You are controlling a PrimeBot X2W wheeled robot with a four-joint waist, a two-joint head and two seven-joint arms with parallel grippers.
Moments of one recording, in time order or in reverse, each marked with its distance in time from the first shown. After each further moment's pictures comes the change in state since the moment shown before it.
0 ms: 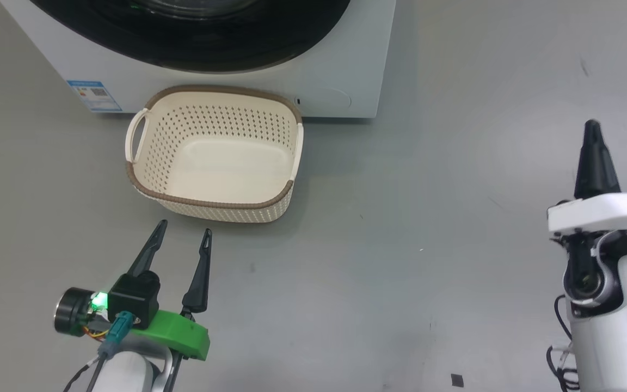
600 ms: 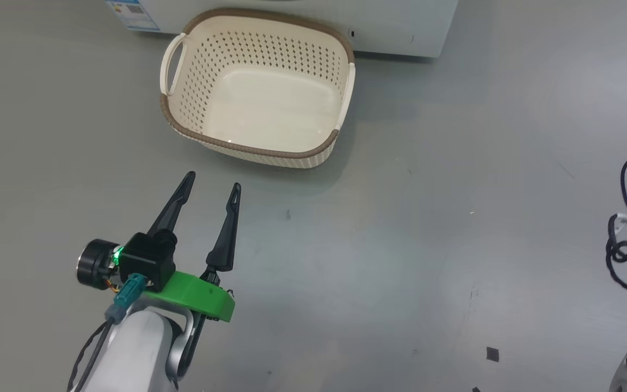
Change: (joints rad) left arm -0.119 -0.006 -0.092 -0.035 -0.104 -0.003 0.000; right arm -0.343 -0.047 -0.126 -0.044 0.262 -0.073 0.260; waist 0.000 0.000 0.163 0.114
